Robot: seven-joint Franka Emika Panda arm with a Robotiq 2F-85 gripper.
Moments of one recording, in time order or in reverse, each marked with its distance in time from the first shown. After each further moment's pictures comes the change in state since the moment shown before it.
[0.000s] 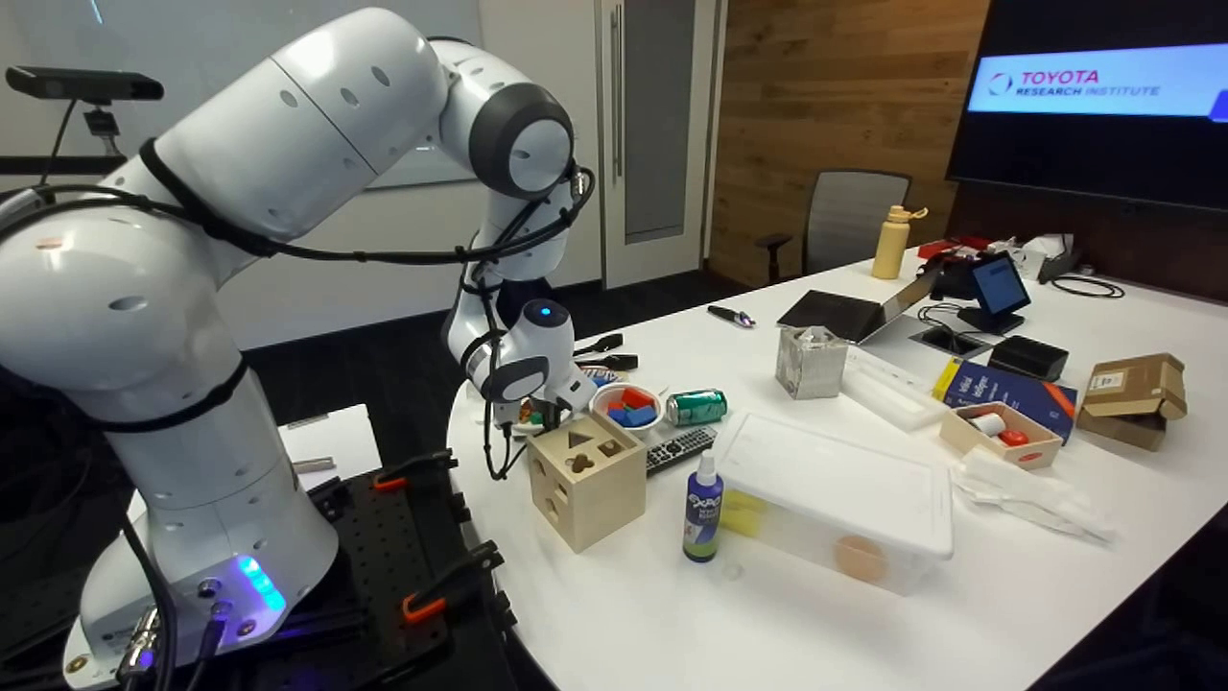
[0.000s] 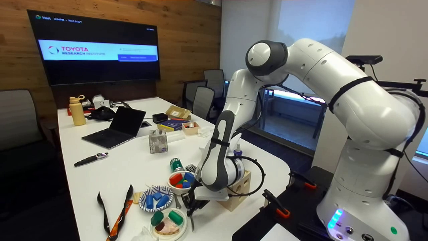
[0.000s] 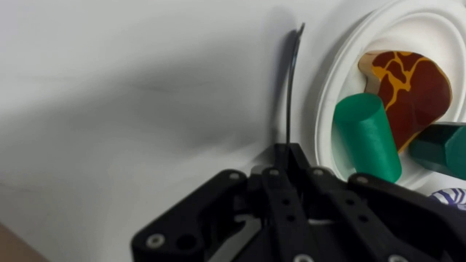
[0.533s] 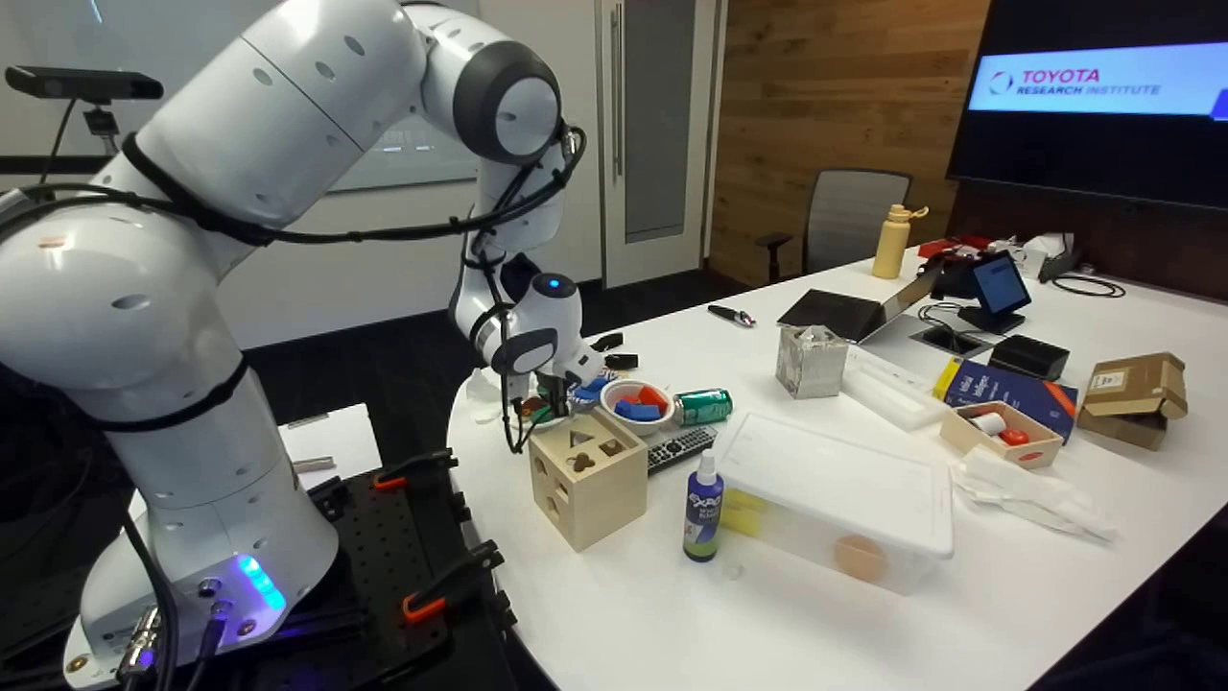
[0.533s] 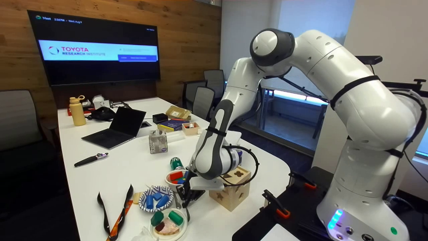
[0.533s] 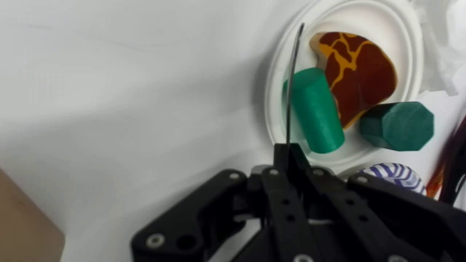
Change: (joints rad) arm 0.012 -0.112 0.013 -0.002 0.022 -0.115 -0.023
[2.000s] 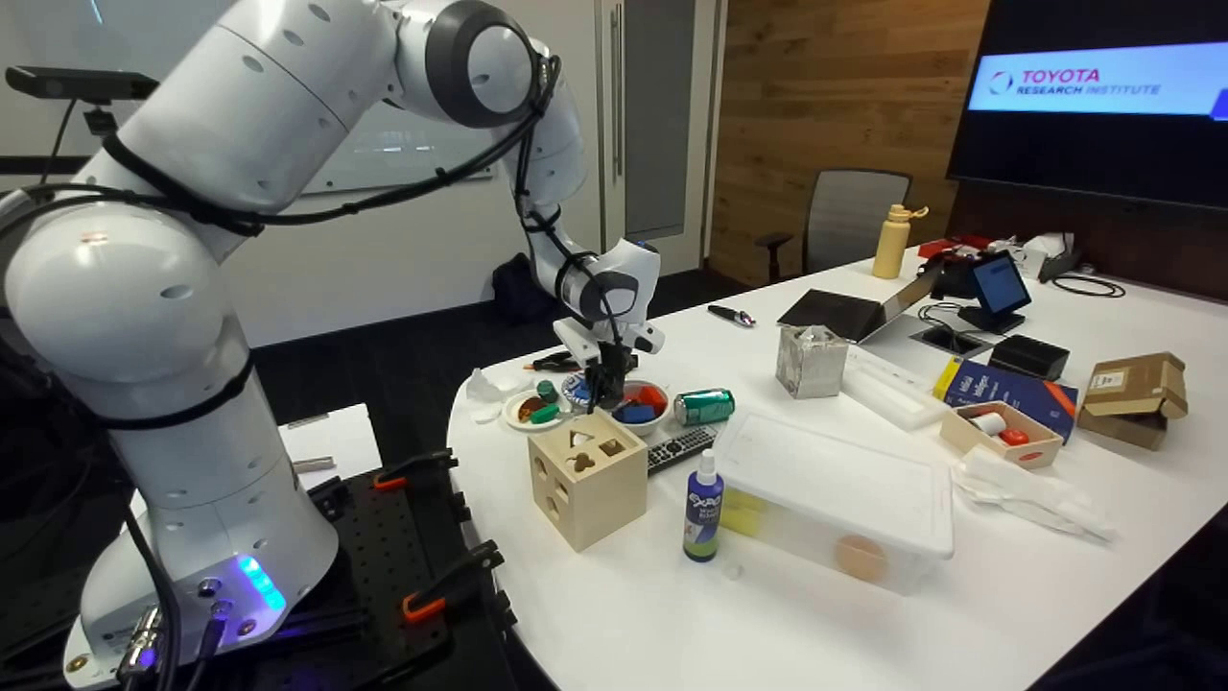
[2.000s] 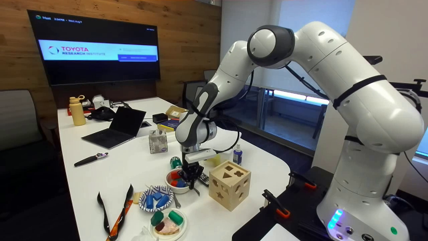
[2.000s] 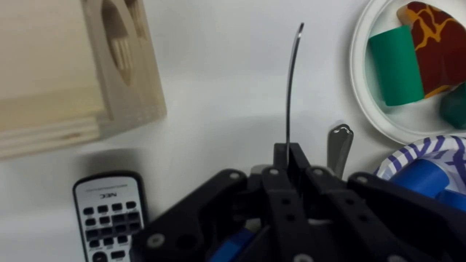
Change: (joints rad) arm 0.180 -0.059 -0.270 0.365 0.041 -0.771 -0.178
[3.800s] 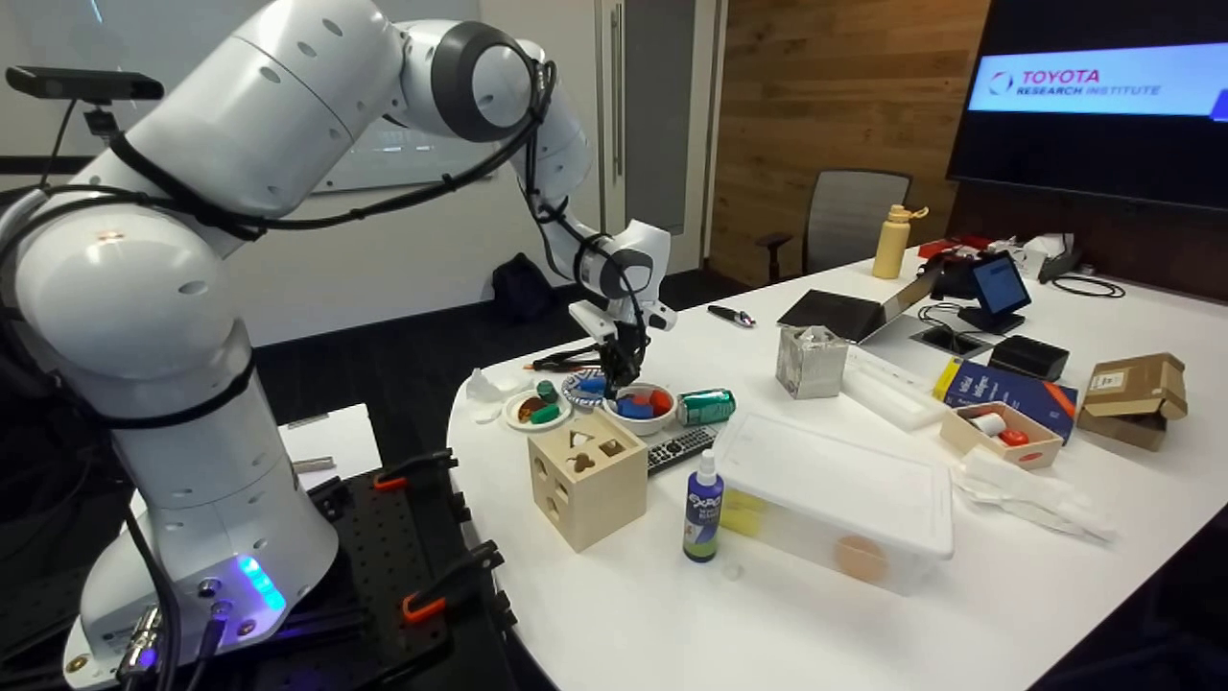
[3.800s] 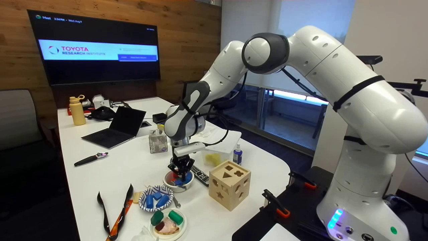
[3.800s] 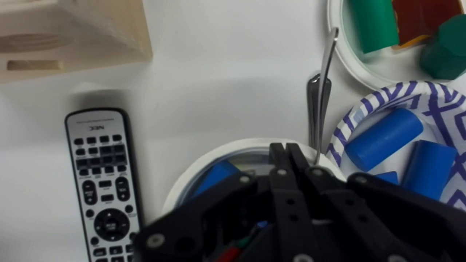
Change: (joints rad) arm 0.071 0.054 -0.055 0.202 -0.034 -0.147 0.056
